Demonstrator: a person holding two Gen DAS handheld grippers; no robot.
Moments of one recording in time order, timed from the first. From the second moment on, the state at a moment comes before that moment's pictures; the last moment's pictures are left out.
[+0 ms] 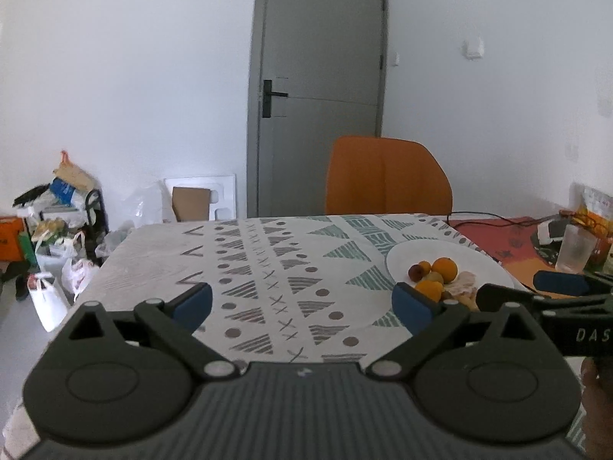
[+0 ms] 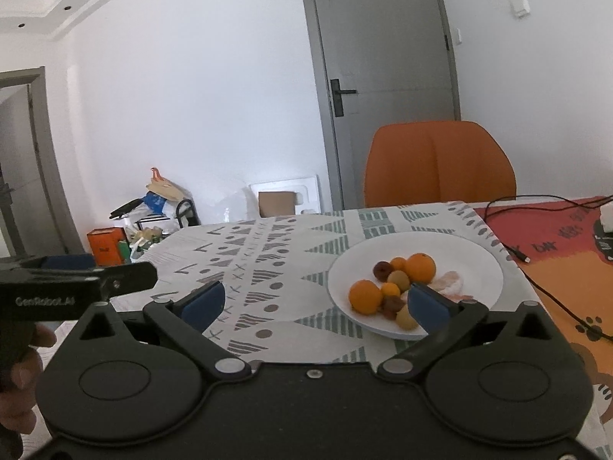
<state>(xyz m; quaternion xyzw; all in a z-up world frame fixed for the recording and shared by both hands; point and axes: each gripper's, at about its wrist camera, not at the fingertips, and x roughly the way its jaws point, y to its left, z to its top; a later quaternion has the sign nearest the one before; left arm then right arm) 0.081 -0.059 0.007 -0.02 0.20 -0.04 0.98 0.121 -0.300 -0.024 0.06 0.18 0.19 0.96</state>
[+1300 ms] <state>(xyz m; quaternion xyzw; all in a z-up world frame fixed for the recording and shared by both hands) 0.028 -0.003 0.006 -0.04 0.20 0.00 0.98 0.097 -0.257 -0.024 0.05 0.21 0.24 0.95</state>
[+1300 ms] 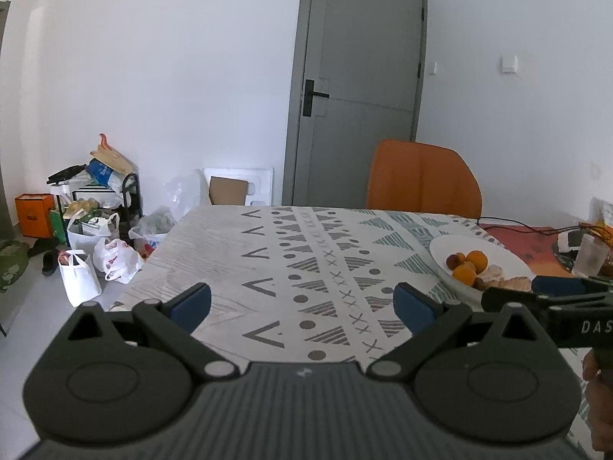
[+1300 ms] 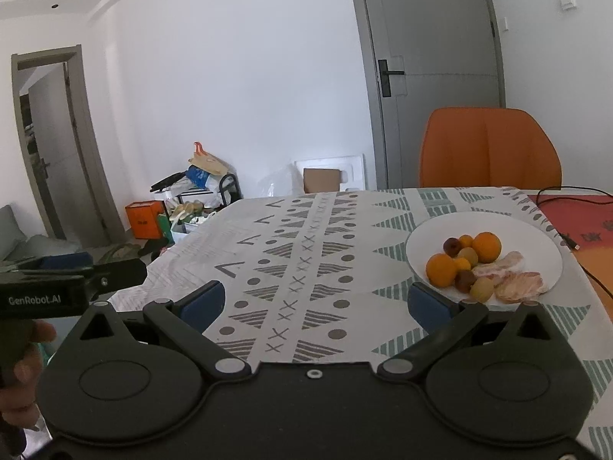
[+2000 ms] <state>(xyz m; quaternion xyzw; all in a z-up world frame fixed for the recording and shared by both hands) 0.033 -0.004 0.003 -0.04 0.22 0.00 0.97 0.099 -0.255 -0.029 0.04 0.22 0.24 0.95</state>
